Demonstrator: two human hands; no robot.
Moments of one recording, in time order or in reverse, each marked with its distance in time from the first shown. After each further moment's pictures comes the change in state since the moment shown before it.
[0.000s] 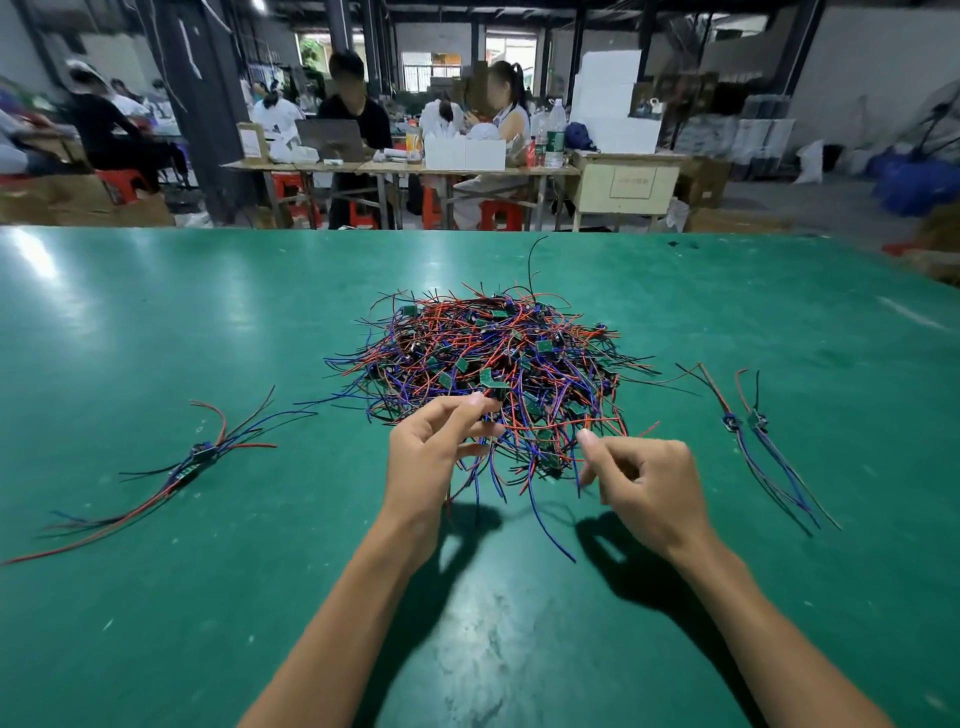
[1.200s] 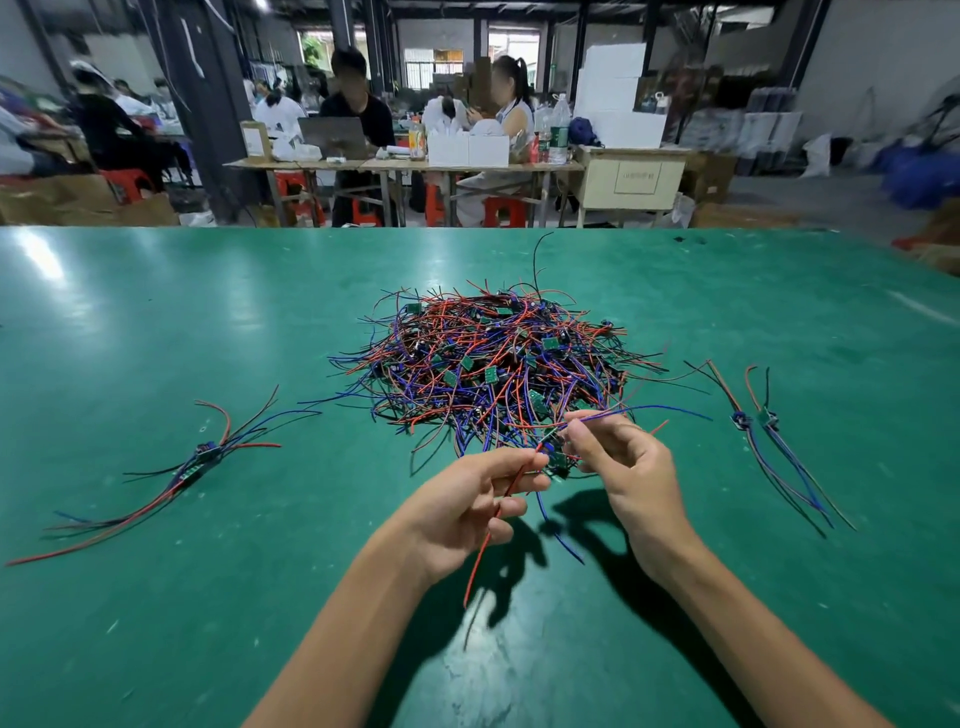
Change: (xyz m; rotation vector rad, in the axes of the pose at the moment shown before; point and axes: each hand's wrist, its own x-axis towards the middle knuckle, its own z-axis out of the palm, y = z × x) left_hand -0.008 -0.006 -0.001 -0.021 -0.330 -0.671; right_hand 0.000 -0.027 0.025 0.849 -0.002 0.325
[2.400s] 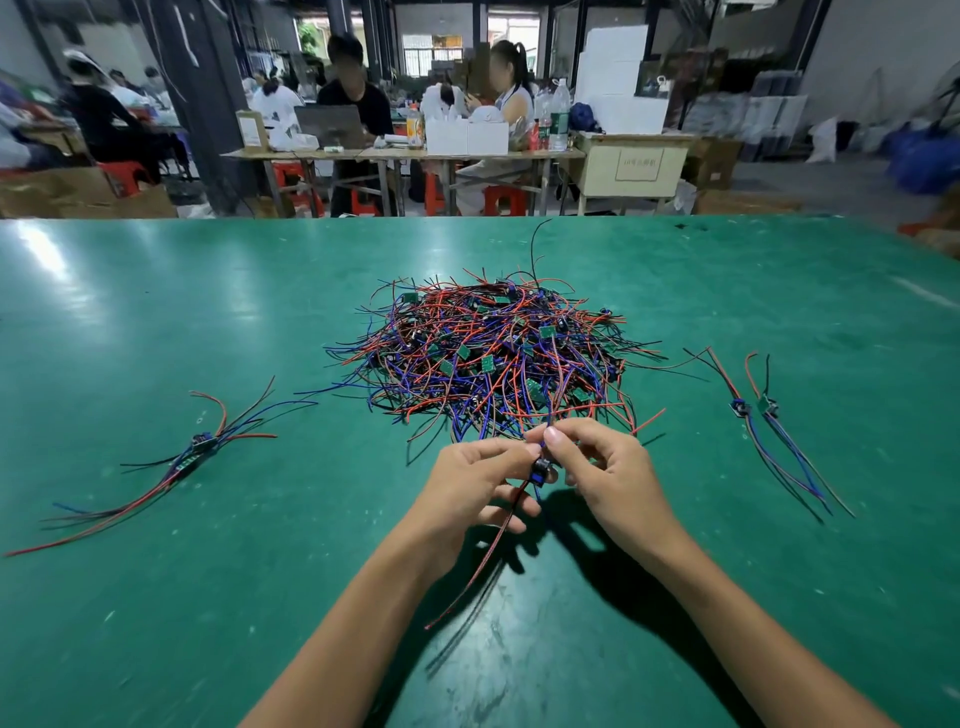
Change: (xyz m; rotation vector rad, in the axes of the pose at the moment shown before) left_hand 0.005 -0.013 0.004 0.205 0.109 0.231; right_hand -0.005 0.004 -0.002 -0.405 -0.178 -0.079
